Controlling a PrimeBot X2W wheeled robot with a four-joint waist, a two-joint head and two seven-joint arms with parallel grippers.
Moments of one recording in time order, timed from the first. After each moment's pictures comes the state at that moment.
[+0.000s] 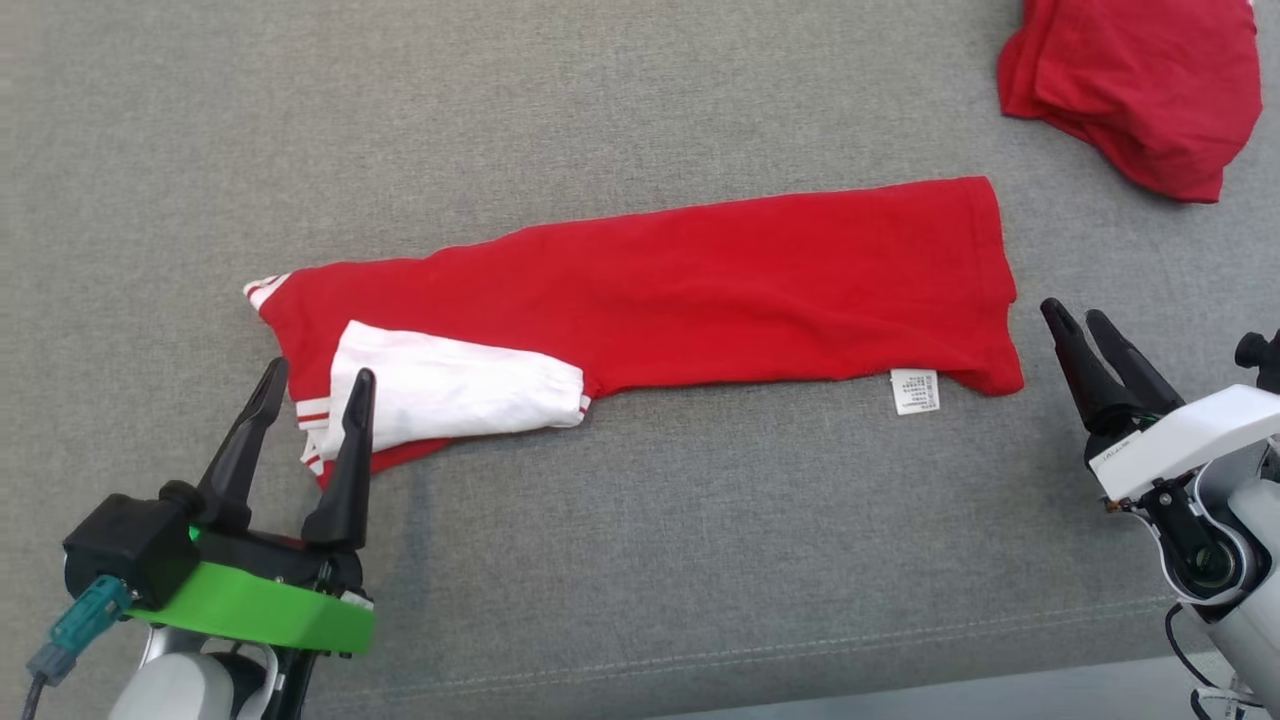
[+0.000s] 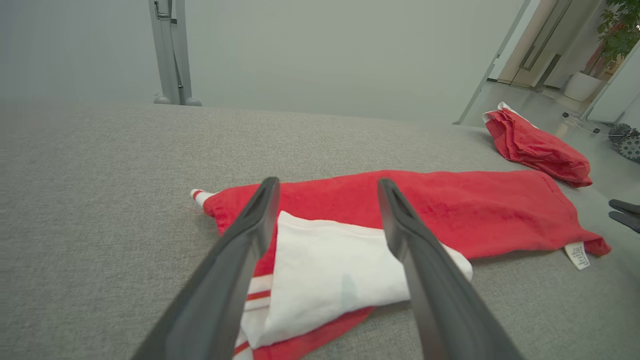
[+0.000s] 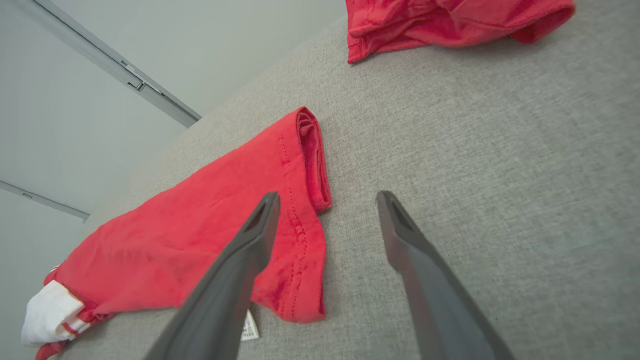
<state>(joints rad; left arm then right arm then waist) -0.06 0.29 -0.27 -0.10 -0.56 -0.07 -0.24 -0.32 -0.55 0.60 0.36 1.21 0.11 -0.25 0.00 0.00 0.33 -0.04</state>
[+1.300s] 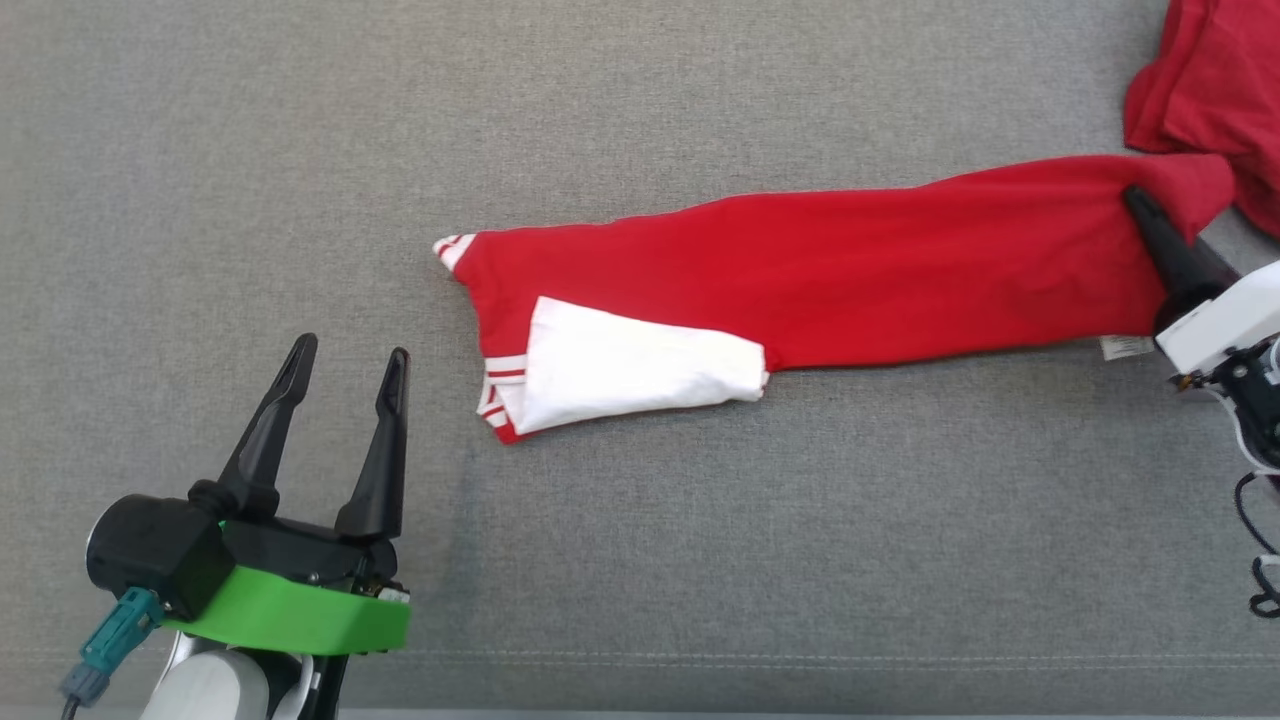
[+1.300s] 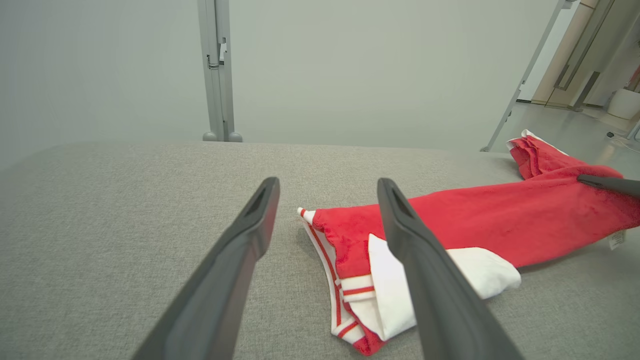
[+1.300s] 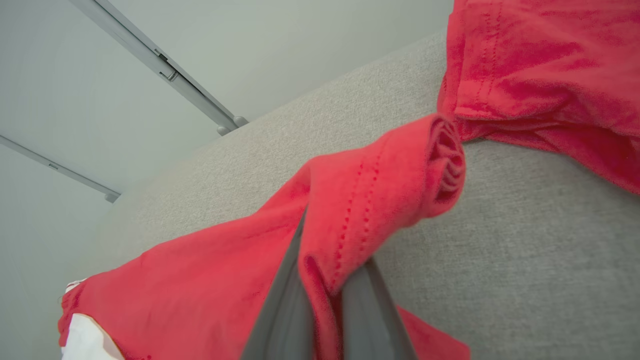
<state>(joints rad) -0.06 0.24 -0.30 -0.20 -0.47 -0.02 -0.25 -0.53 -0.60 0.62 0.47 1.26 0.12 -0.12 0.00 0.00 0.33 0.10</state>
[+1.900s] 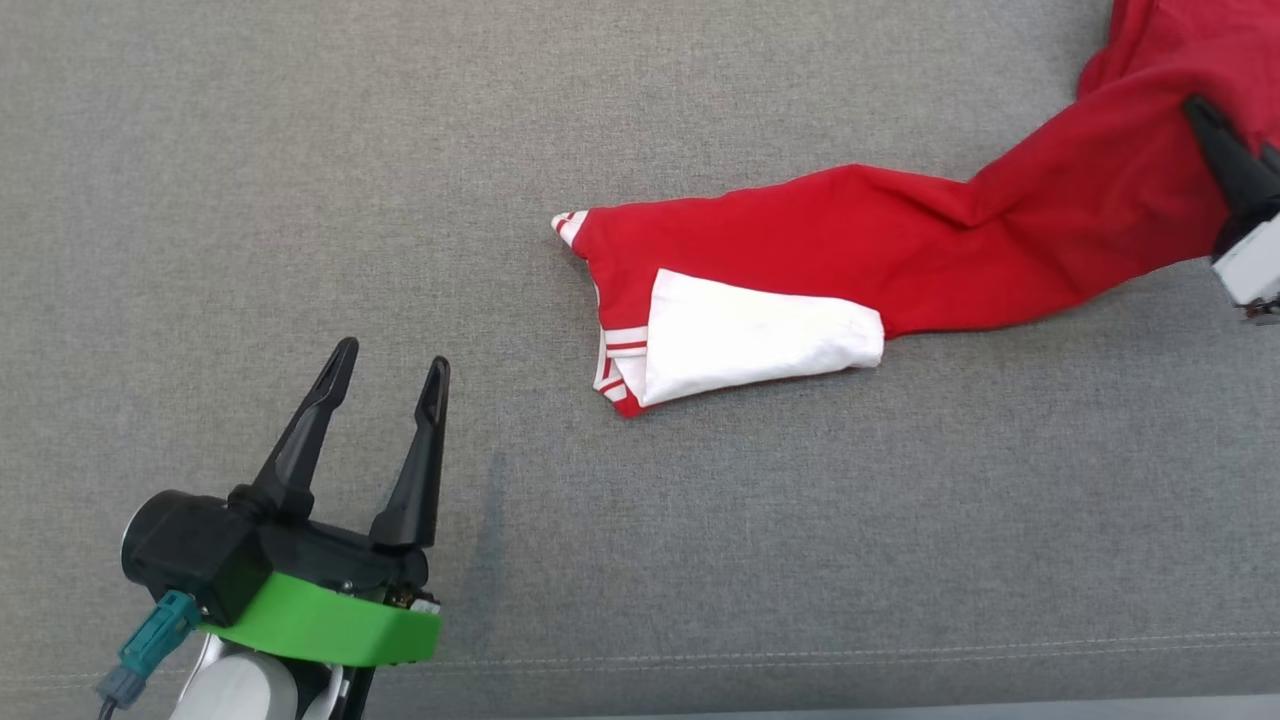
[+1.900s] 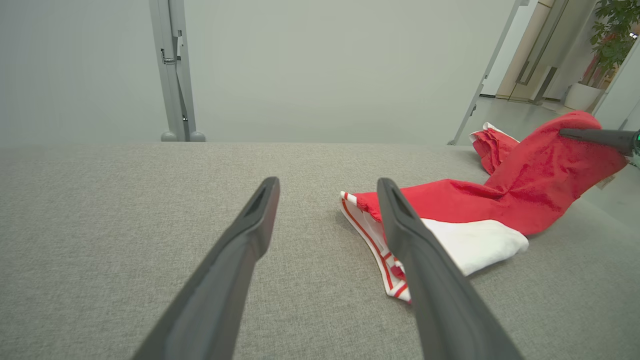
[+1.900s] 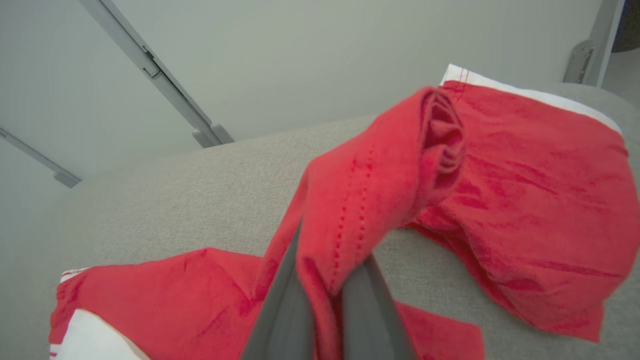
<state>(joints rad) -0.07 0.24 -0.34 -0.21 -0.46 -0.03 -0.25 -0.66 -0.72 0.64 0.46 1.17 0.12 -0.04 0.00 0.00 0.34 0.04</state>
